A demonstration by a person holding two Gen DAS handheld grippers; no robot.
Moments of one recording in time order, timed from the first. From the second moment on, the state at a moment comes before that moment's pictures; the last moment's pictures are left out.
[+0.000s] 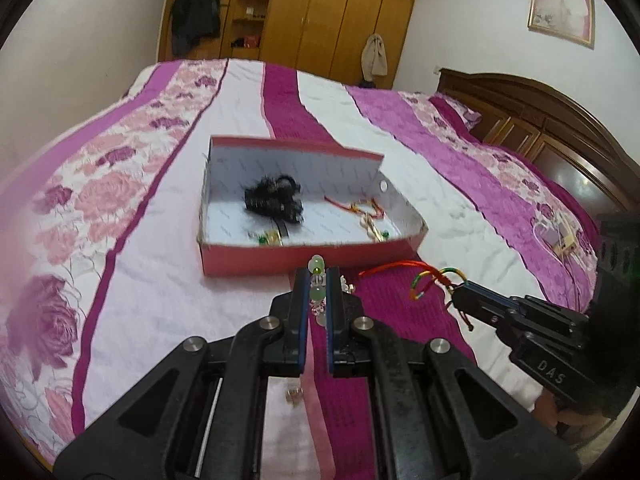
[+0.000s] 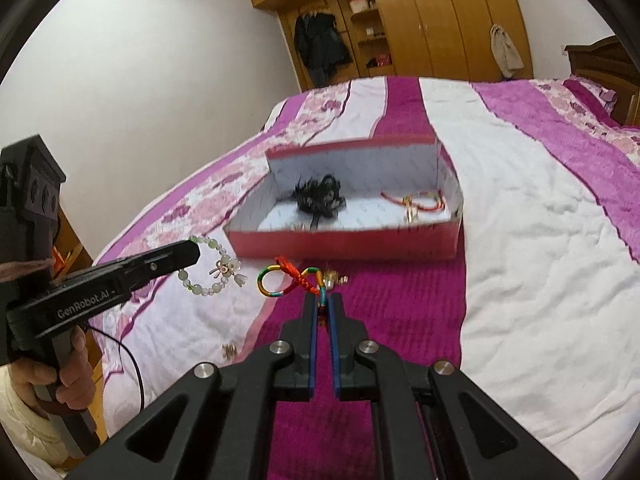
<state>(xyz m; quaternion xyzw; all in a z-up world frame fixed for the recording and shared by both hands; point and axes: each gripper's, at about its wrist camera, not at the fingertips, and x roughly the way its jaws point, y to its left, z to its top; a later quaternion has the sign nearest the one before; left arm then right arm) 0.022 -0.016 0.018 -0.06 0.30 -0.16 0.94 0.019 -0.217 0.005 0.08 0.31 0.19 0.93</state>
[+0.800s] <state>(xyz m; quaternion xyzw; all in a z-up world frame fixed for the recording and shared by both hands) 0.066 -0.026 0.025 -0.05 0.21 -0.08 0.97 0.068 -0.208 0.022 0.06 0.23 0.14 0.96</state>
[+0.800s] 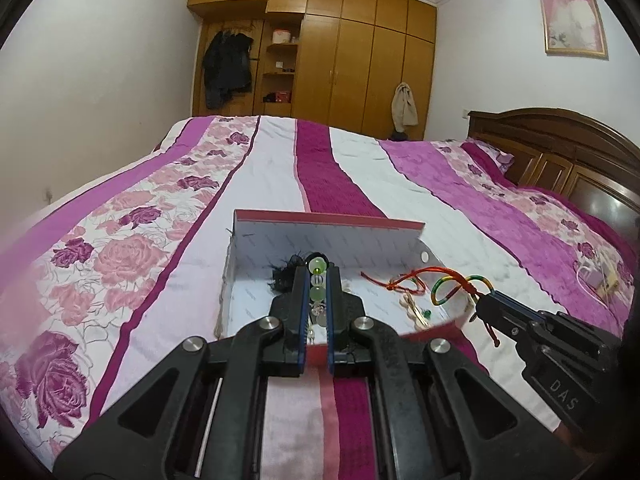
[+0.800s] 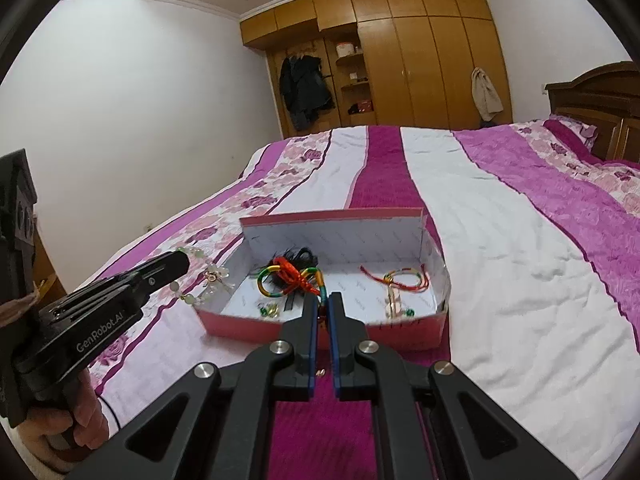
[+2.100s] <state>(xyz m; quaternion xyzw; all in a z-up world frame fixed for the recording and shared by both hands) 0.137 -0.037 -0.021 -0.03 0.29 -0.06 0.95 0.174 -0.228 -0.029 0.08 0.32 0.07 0.94</state>
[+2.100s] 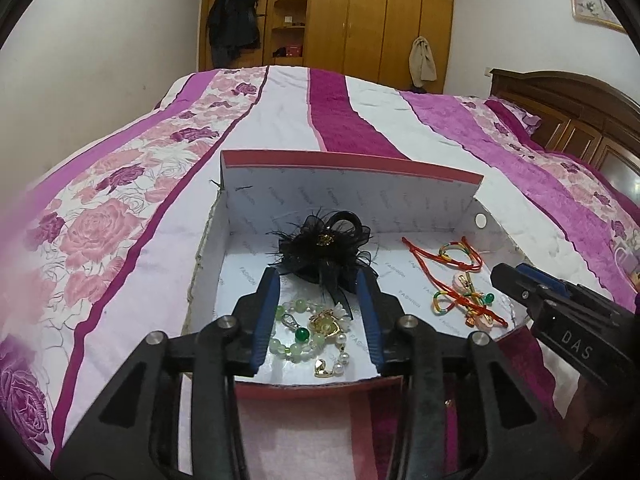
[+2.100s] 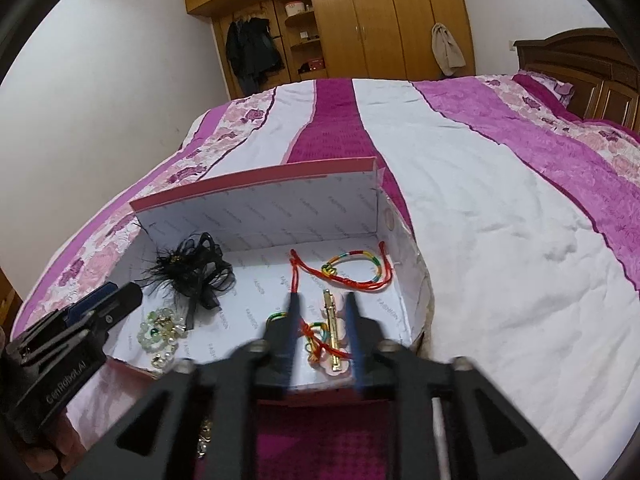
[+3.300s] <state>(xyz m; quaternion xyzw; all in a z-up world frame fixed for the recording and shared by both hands) 0.052 -0.001 0.009 -0.06 0.35 -0.09 0.93 0.060 -0.245 0.017 0.12 0.31 0.12 0.93</state>
